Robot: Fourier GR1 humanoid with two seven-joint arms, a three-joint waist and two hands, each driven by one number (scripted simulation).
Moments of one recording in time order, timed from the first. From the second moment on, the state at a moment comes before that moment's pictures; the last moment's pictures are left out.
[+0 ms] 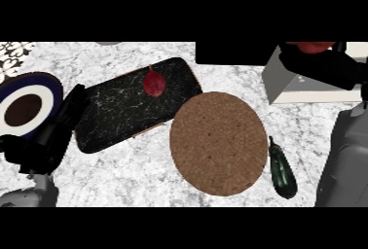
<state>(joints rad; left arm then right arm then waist) -0.09 0.19 0.06 -1.68 0.02 -0.10 0.18 -0.77 -0.01 -0.17 -1.92 0.73 -0.01 0.77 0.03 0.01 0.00</state>
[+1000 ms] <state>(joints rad) -0.09 0.18 0.06 -1.69 0.00 -0.10 0.18 -0.97 -0.50 -0.07 -1.30 1.07 0.00 0.36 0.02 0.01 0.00</state>
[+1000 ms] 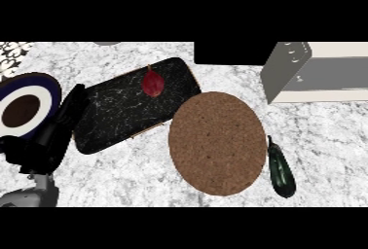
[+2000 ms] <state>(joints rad) -0.09 0.19 0.09 -1.70 0.01 -0.11 0.21 -1.08 -0.53 -0.06 -0.86 0.99 0.12 -0.02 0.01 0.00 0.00</state>
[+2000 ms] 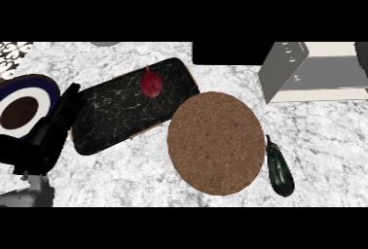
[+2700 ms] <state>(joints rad) -0.08 0.19 0.09 -1.70 0.01 -0.11 0.20 -1.02 -0.67 -0.01 -0.74 1.23 0.00 0.16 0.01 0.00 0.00</state>
